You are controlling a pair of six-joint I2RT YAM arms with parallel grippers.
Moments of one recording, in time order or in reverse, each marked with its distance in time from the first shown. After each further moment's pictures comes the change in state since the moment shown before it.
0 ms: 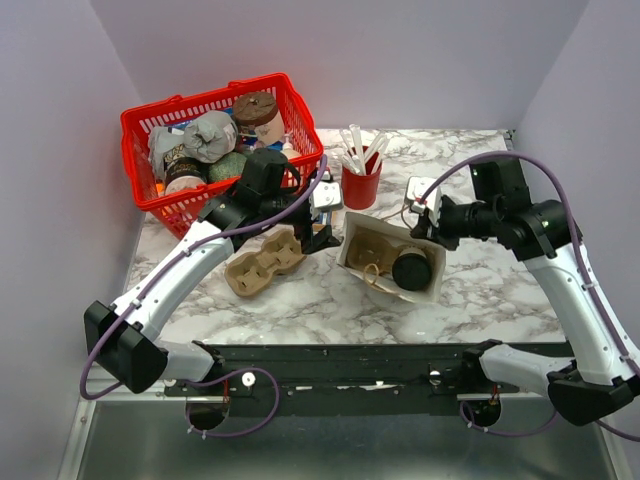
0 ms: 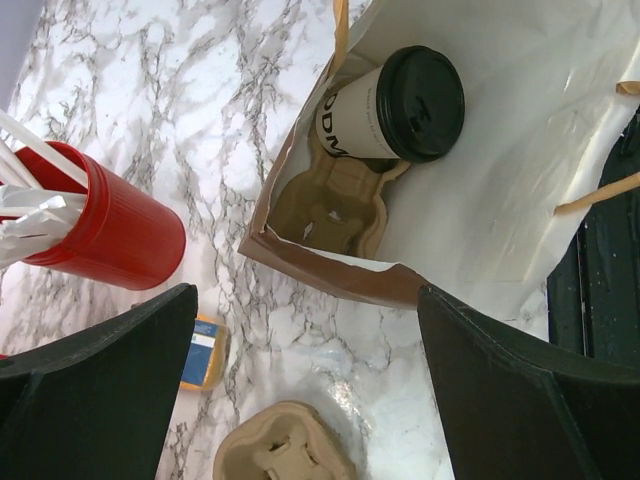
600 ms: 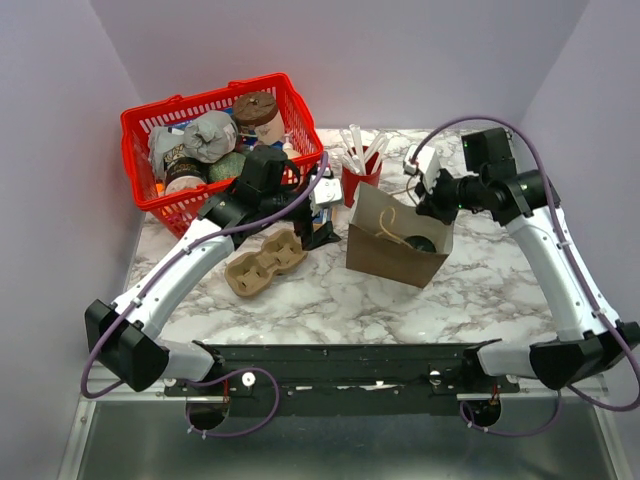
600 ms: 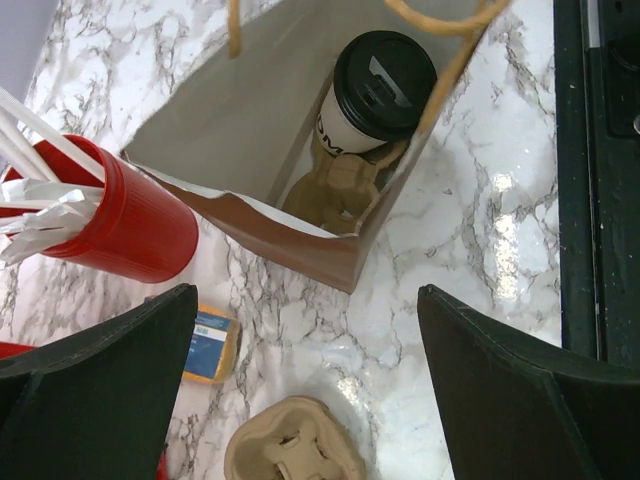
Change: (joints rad) left arm 0.004 0.011 0.019 -0.010 -0.024 0.005; right arm -0.088 0.158 0.060 0.034 0.090 0.079
